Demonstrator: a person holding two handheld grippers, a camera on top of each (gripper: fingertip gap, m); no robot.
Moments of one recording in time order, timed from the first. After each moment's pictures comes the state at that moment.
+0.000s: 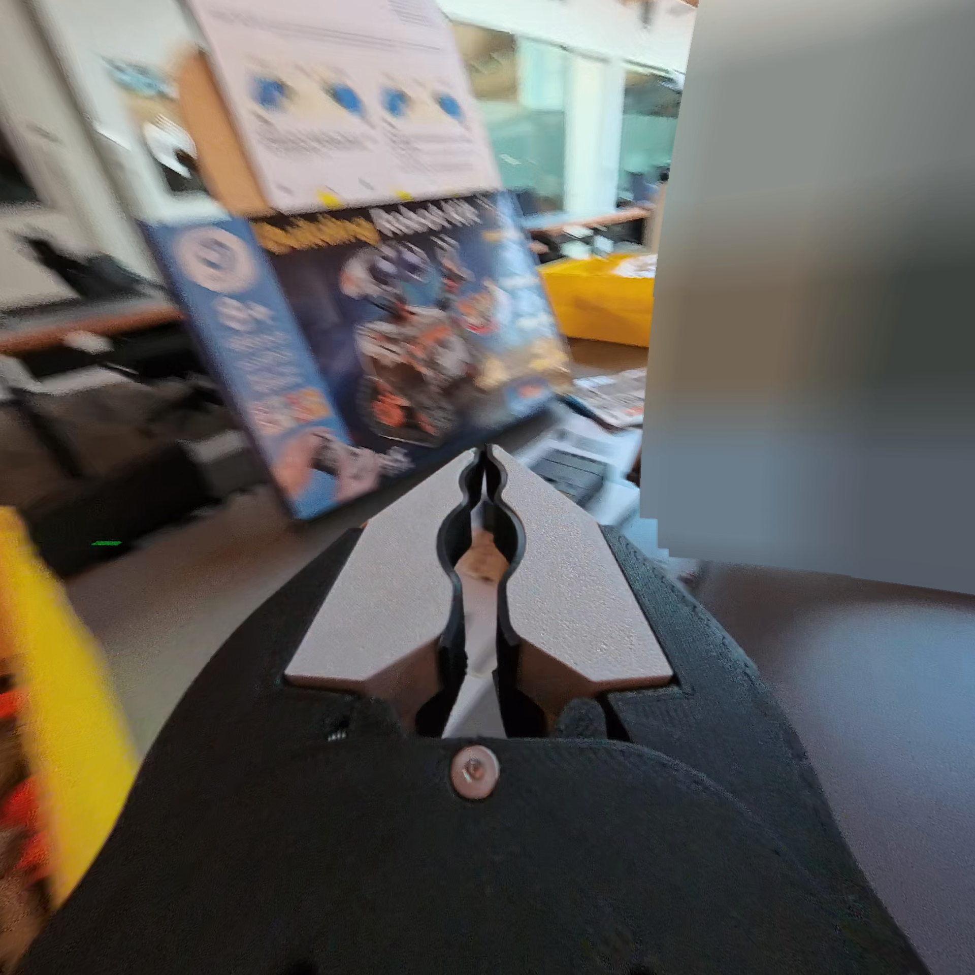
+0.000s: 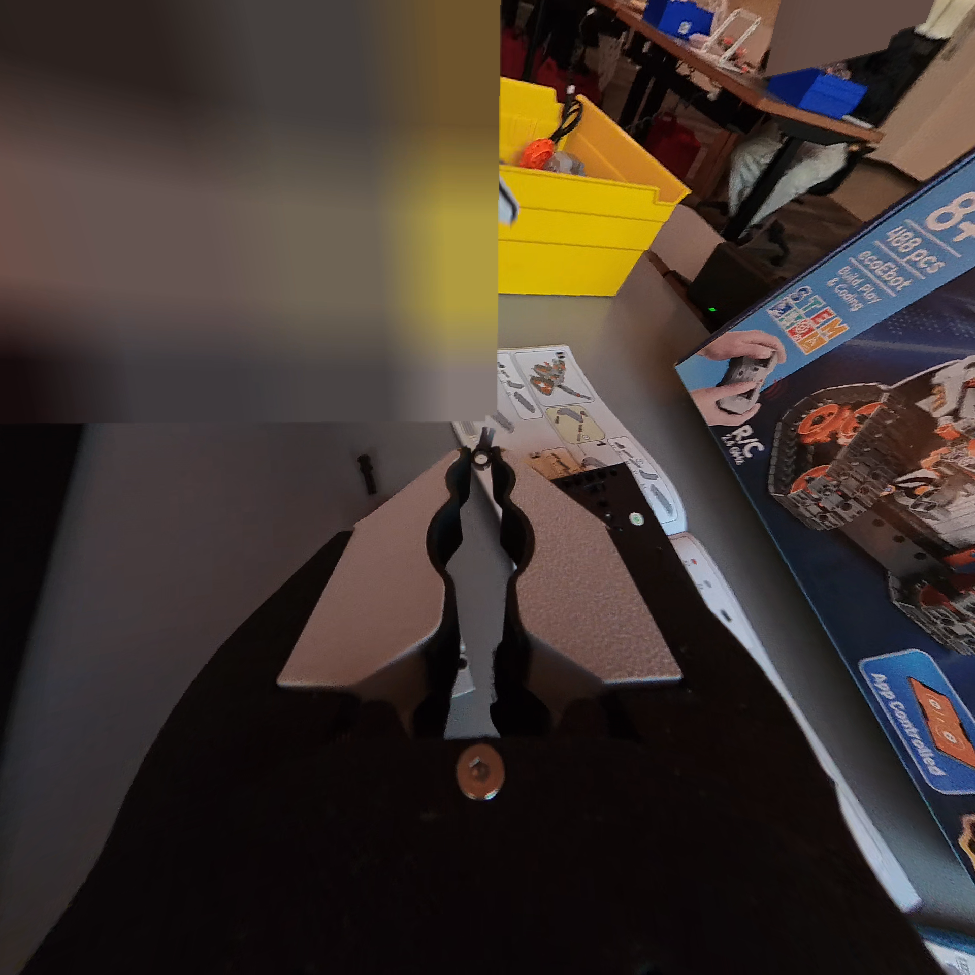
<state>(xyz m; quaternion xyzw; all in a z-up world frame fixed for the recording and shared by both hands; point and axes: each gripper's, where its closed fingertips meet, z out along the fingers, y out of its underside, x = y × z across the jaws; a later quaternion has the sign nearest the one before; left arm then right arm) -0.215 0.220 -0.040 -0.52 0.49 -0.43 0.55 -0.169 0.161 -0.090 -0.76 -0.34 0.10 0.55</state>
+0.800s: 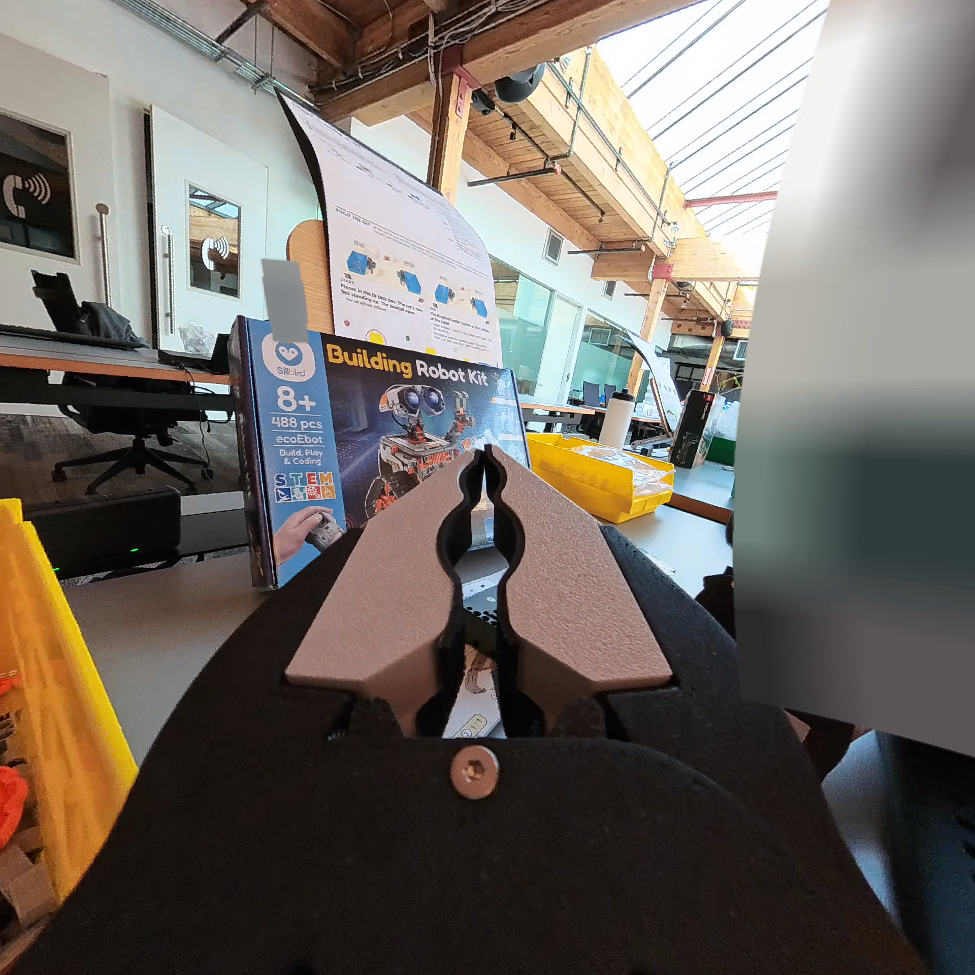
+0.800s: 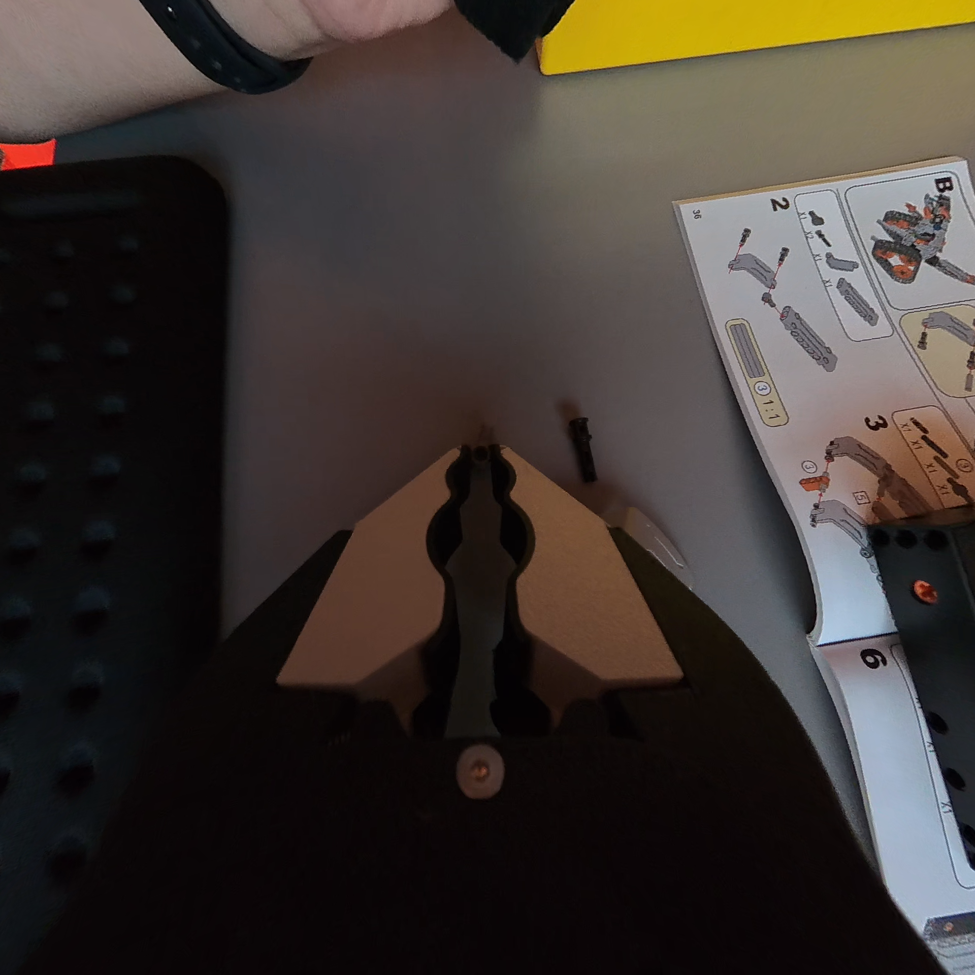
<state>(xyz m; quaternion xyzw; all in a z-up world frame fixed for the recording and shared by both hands) -0.249 0.236 0.013 -0.48 0.34 -0.58 0.57 -0.256 0.132 -0.177 -0.84 -0.39 0.16 0.34</state>
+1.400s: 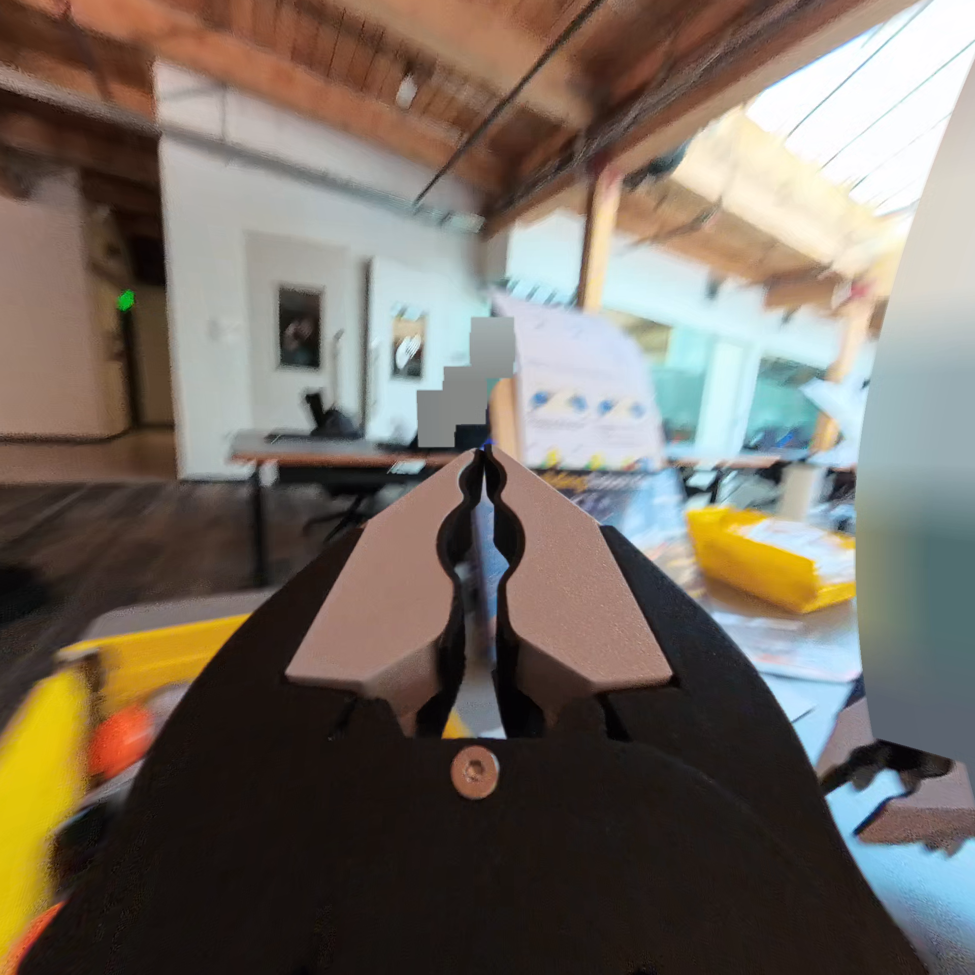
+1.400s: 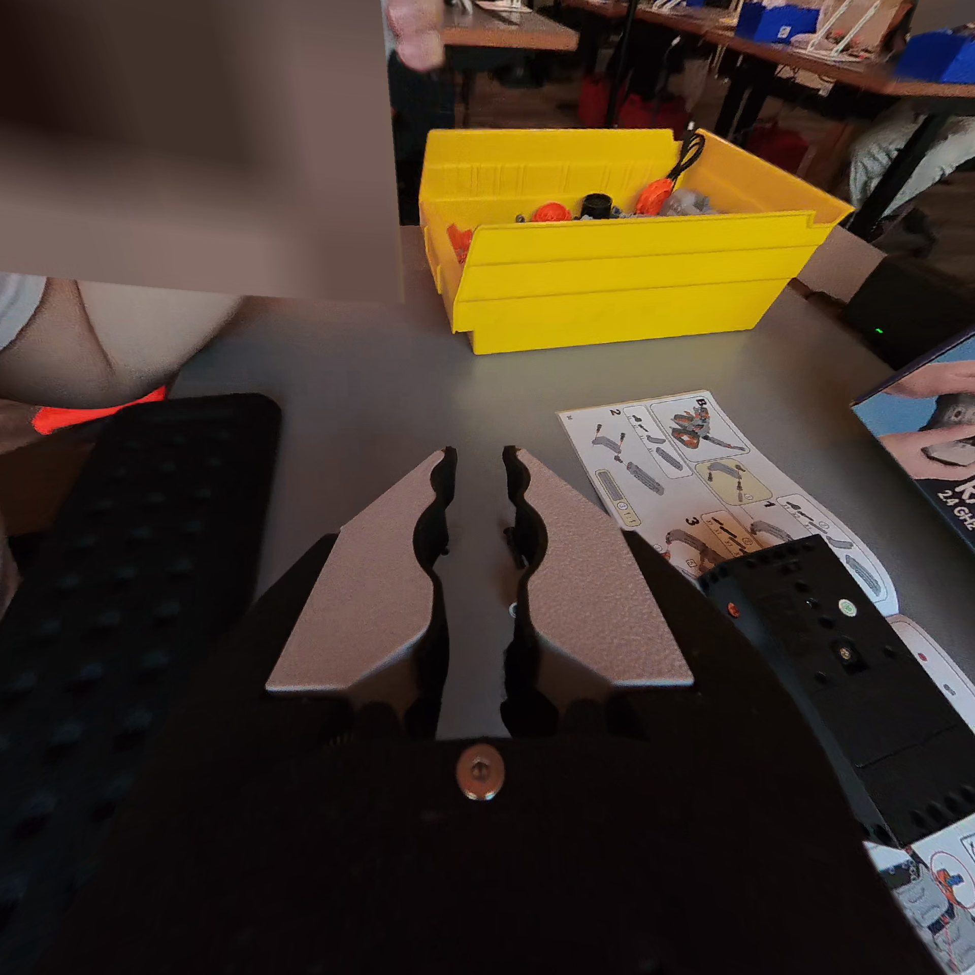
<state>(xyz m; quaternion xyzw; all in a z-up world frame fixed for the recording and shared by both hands) -0.355 0.303 0.104 -0.49 0.26 -0.45 0.69 -0.242 0.142 -0.087 -0.75 -0.33 0.21 0.54</state>
